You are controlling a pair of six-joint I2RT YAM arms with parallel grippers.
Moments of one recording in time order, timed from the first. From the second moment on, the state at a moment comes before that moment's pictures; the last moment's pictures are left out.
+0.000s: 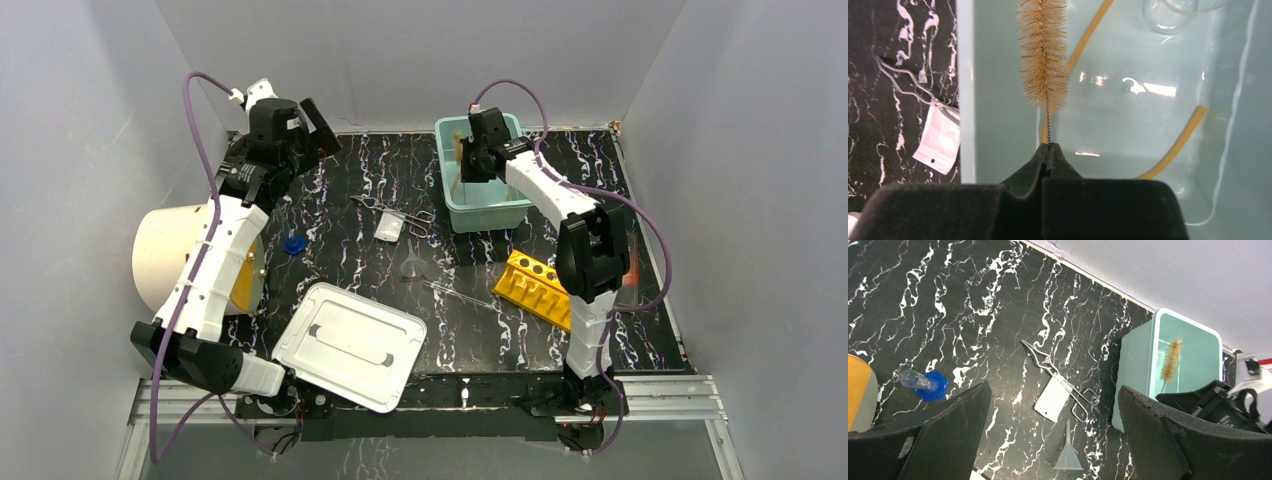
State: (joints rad) left arm -0.30 1.40 1.64 -0.75 -0.35 -0.61; right arm 0.45 2.00 1.78 -0.57 0.01 0.34
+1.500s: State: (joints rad) left arm -0.30 1.65 1.52 -0.76 -0.10 -0.69; right arm 0.45 1.86 1.79 -0.59 -0.16 0.33
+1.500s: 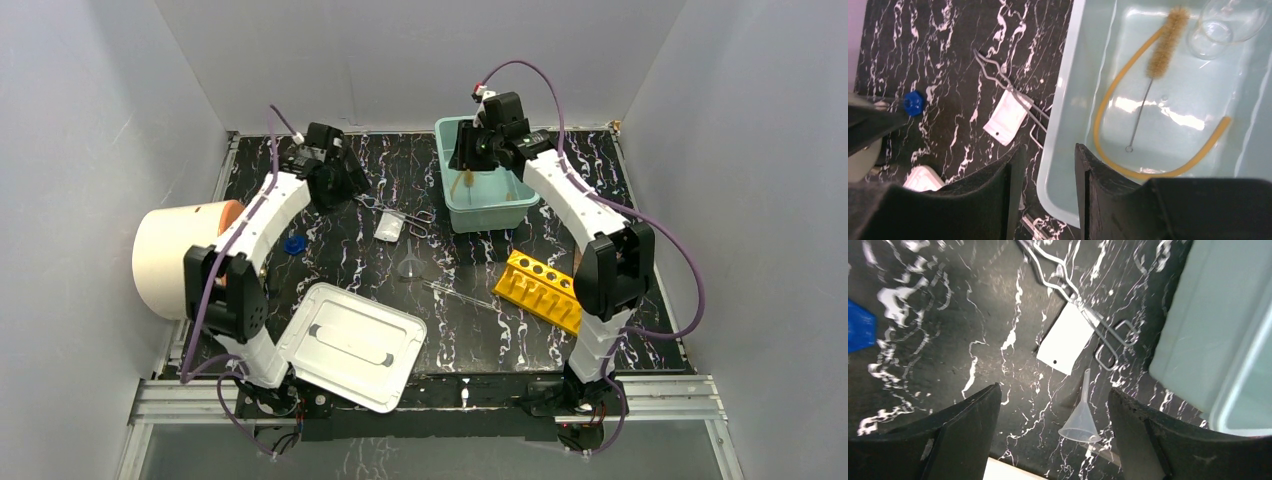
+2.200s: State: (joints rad) left arm -0.30 2.09 1.61 -0.70 0.17 -0.55; right arm 0.45 1.72 1.61 -0.51 -0.31 0.29
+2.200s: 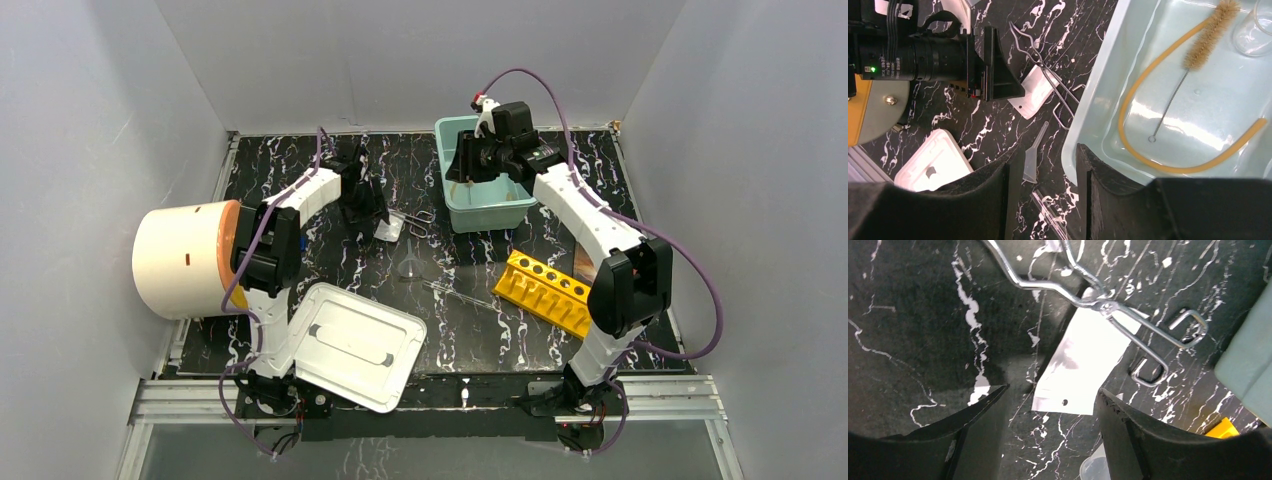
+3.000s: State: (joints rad) left arm -0.29 2.01 1.35 -0.51 0.21 -0.88; right arm 0.48 1.72 1.65 -0.51 -0.33 0.21
